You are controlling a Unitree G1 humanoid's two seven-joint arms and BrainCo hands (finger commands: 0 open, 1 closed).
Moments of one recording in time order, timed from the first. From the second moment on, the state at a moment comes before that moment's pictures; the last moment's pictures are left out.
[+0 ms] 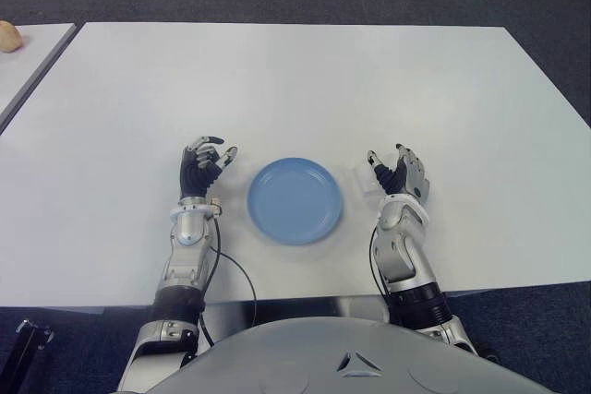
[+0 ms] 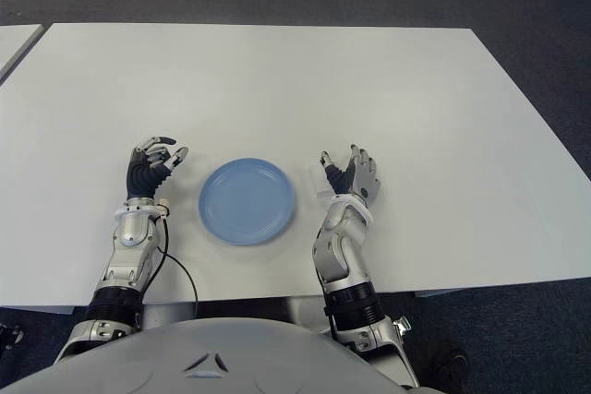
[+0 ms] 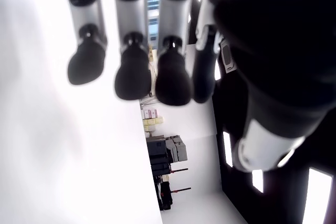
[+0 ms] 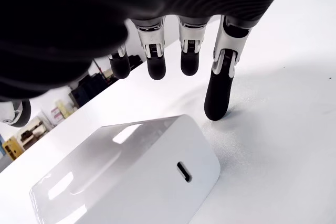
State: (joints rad) left arm 0.03 0.07 0.10 0.37 0.10 -0.38 0.17; right arm -0.02 -0.03 0.26 -0.05 -0.86 0.81 -0.17
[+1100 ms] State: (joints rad) left arm 0.02 0.07 0.11 0.40 0.09 -0.40 0.17; right arm 0.16 -0.19 0.46 -0.39 -1.05 0.91 0.24
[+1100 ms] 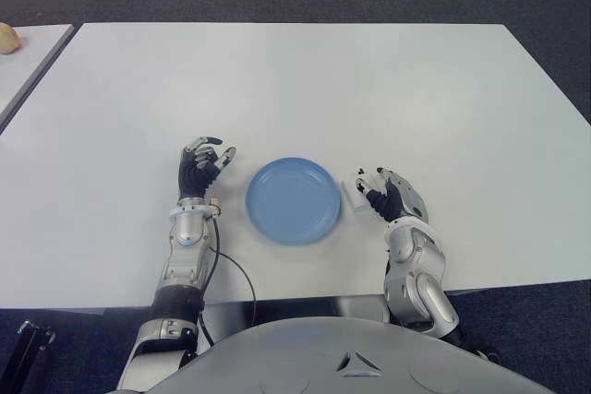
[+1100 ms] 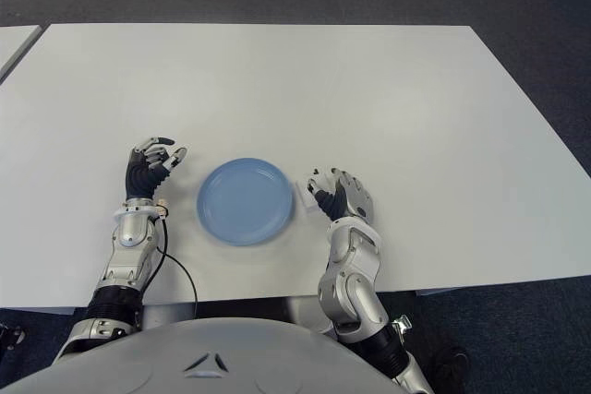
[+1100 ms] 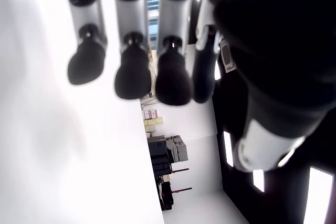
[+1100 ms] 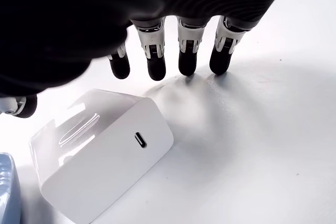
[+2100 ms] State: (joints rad) left arm 0.03 0.05 0.11 0.39 0.09 -0.42 0.17; right arm 0.18 -0.21 0.47 -0.39 -1.18 0.90 0.36
